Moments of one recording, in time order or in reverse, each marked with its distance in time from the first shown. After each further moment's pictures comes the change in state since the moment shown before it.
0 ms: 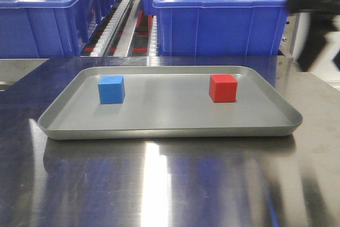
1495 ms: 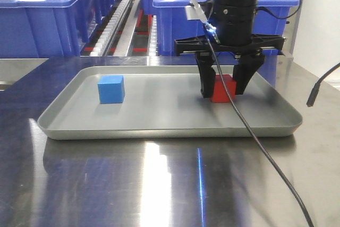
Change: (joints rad) left arm 0.000 0.000 0.000 0.000 0.000 0.000; right arm 0.120 0.628 -0.671 0.016 0.334 0.010
